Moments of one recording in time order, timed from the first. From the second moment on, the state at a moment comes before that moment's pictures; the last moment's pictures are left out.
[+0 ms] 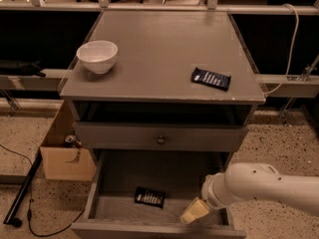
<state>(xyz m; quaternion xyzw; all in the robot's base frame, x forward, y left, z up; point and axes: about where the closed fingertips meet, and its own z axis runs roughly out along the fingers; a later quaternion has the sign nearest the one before) 0.431 -0.131 0.509 -0.43 0.88 0.13 0.18</state>
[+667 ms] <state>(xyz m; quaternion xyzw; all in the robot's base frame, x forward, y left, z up) 0.512 -0.096 0.473 -0.44 0.88 0.12 0.16</state>
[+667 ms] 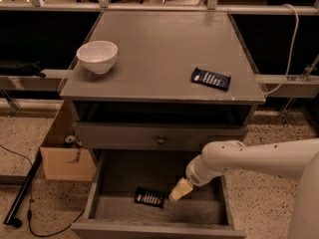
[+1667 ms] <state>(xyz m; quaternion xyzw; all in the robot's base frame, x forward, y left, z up) 0.440 -0.093 0.431 -0.45 0.87 0.12 0.17</state>
